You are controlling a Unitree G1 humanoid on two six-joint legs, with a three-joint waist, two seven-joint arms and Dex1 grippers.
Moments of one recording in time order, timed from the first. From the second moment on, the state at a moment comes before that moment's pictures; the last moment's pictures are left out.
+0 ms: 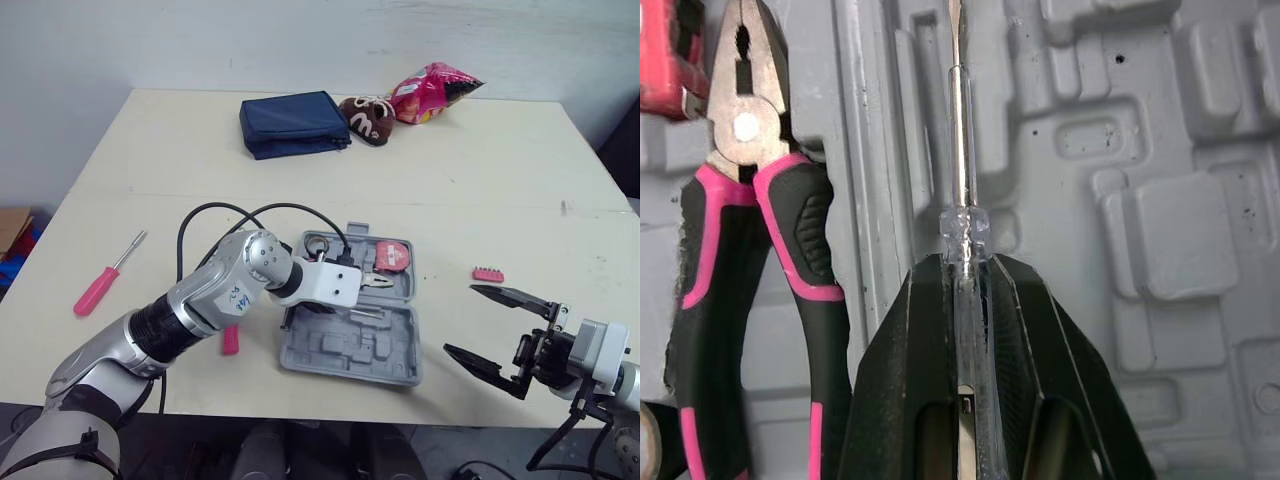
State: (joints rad) left arm -0.89 0.64 -0.72 -0.26 0.12 0.66 -1.08; right arm 0.29 -0.67 -0.36 -0.42 0.59 -0.18 1.10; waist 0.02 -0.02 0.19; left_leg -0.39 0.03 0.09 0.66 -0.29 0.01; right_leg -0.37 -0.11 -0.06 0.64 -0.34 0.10
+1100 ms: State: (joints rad) left arm -0.85 0.55 -0.61 -0.19 0.23 0.44 -1.05; right arm 0.27 -0.68 -0.36 -0.39 0.60 -0.18 1.13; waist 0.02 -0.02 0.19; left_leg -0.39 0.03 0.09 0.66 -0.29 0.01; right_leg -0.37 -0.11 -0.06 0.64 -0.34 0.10
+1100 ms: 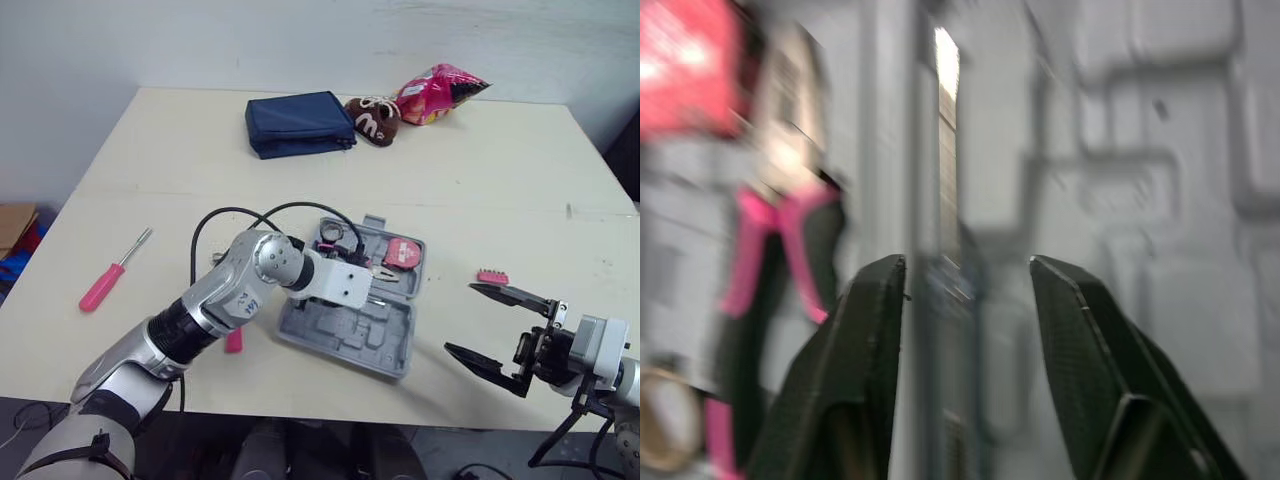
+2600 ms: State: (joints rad) left arm -0.62 0.46 -0.40 0.00 -0.02 0.50 -0.96; right arm 0.26 -0.67 -0.37 -0.38 0.59 -0.17 1.11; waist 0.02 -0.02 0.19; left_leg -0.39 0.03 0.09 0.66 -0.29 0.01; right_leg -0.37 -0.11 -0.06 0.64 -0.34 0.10
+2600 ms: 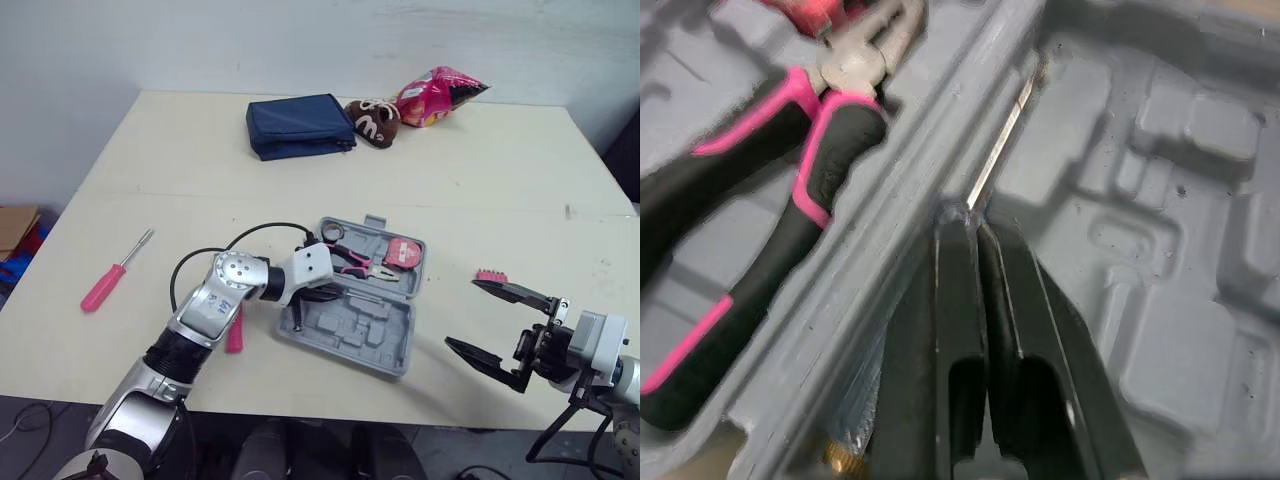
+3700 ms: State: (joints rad) left arm -0.62 0.41 -0.33 0.00 -0.12 0.54 -0.93; right arm 0.26 -0.67 -0.36 -0.47 0.58 -0.10 1.02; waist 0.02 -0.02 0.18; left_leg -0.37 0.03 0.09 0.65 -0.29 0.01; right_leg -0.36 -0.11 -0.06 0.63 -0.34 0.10
